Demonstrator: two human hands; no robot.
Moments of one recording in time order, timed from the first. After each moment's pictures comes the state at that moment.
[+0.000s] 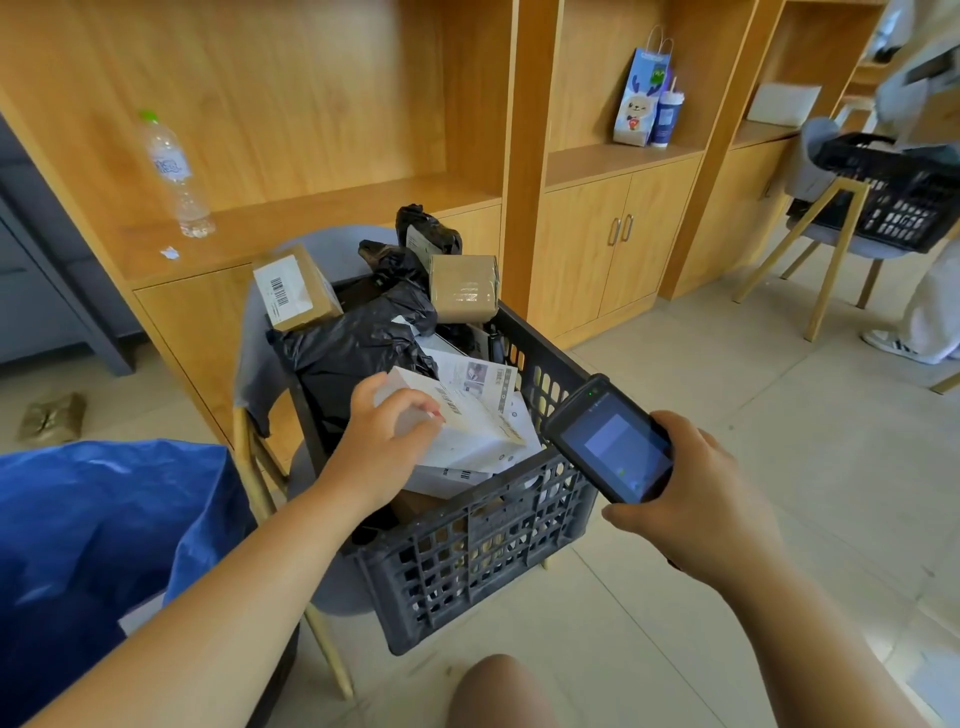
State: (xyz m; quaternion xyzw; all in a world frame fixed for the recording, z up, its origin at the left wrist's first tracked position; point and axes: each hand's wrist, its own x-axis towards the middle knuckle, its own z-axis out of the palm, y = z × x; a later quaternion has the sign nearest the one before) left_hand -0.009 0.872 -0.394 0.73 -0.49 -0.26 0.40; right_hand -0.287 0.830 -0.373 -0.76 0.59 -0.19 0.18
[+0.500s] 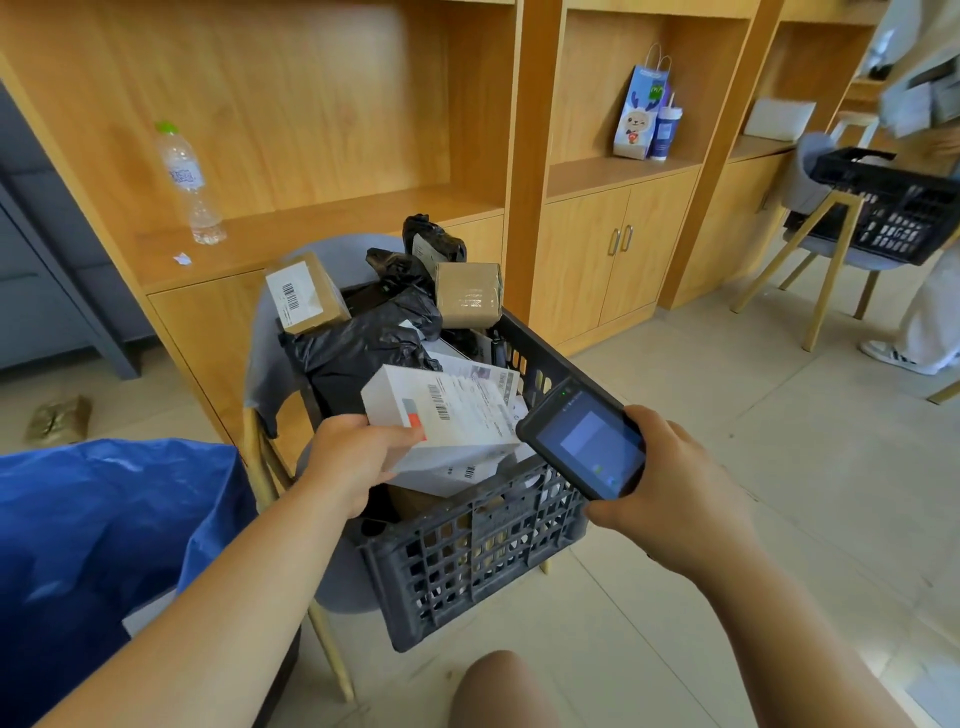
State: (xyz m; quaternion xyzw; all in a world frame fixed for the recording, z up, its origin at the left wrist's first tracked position) left_hand 0.001 0.885 -0.388 0.70 -0.20 -0.41 0.56; right_hand -0.272 0.843 -0.360 -0.79 0.57 -0.17 0.14
